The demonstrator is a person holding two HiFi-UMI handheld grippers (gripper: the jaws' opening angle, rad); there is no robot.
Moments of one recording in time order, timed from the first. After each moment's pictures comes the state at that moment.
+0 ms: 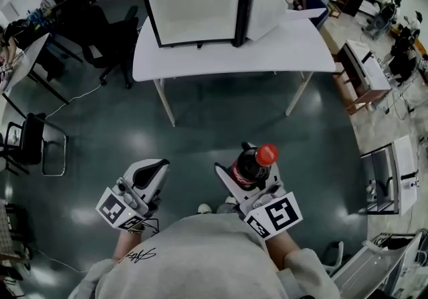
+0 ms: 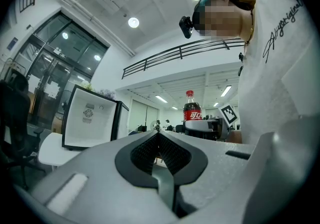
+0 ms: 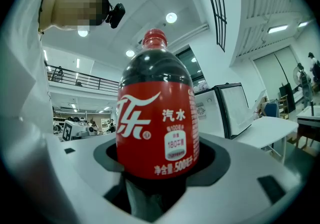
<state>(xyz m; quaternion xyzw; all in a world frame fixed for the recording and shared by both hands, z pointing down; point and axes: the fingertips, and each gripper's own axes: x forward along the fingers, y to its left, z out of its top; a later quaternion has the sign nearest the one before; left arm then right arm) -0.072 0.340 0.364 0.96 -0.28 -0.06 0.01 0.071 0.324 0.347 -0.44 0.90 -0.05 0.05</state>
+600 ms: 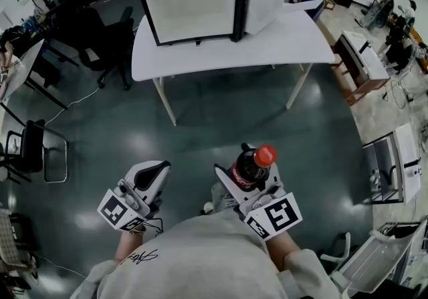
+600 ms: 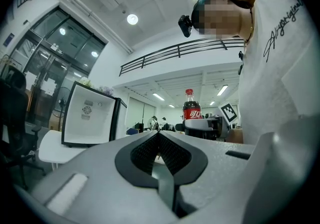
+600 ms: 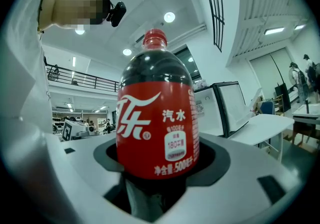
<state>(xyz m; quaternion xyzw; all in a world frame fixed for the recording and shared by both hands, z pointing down) -0.090 0.346 0.378 0.96 -0.26 -0.05 0.02 0.050 0.335 0.362 -0.46 0.89 -0.06 0.05</state>
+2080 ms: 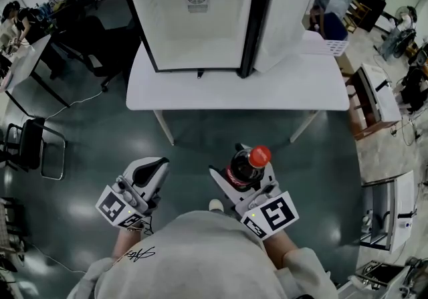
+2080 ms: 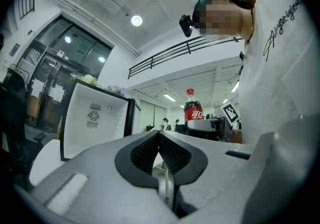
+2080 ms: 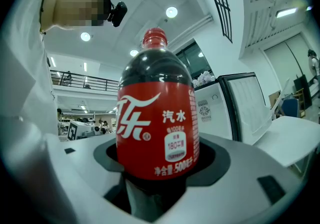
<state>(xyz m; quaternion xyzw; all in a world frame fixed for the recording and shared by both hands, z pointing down) -0.034 0.158 0.363 0.95 -0.32 -0.06 0.01 0.094 0.138 0.348 -0.38 0.92 -0.06 0.05</state>
